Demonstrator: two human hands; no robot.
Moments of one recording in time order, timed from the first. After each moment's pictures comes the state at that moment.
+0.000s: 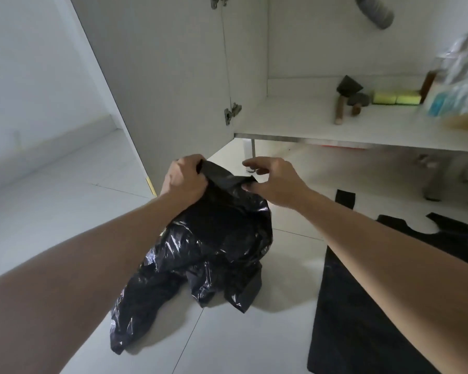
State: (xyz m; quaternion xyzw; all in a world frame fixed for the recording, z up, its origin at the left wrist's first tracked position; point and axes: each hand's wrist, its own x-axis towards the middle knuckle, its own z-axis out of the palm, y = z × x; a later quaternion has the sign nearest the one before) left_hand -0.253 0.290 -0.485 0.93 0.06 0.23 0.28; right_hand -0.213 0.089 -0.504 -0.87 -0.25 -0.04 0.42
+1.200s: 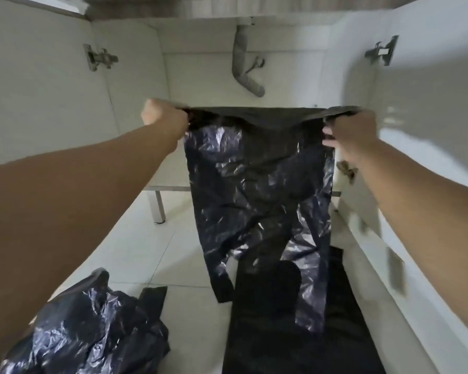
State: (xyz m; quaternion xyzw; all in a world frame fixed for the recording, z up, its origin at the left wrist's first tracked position) left_hand -0.120 0.090 -0.328 0.77 0.07 0.26 0.58; right_hand -0.148 -0.227 -0.350 -0.73 0.14 -0.28 0.61
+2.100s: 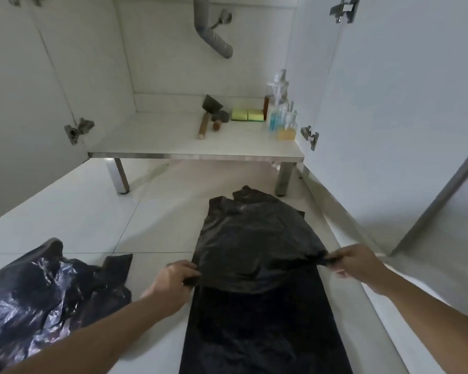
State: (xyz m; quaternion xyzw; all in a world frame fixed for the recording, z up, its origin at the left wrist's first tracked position) left_hand -0.262 0.070 -0.659 0.94 -0.18 -0.02 0.30; right_hand -0.334 -0.330 -0.608 -0.87 0.21 0.05 0.45
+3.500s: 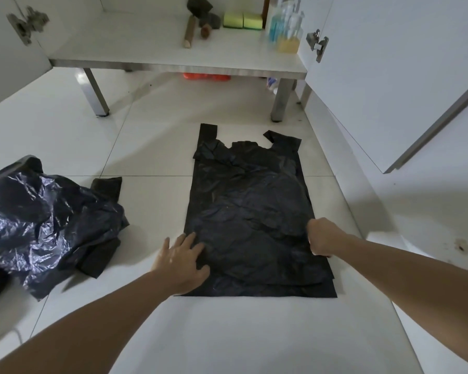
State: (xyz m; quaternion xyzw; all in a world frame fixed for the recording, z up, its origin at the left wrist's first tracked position) left_hand -0.361 0.062 -0.713 0.94 -0.25 -0.21 -0.01; right_hand -0.381 -0.260 -0.674 -0.94 0.08 0.31 -0.08
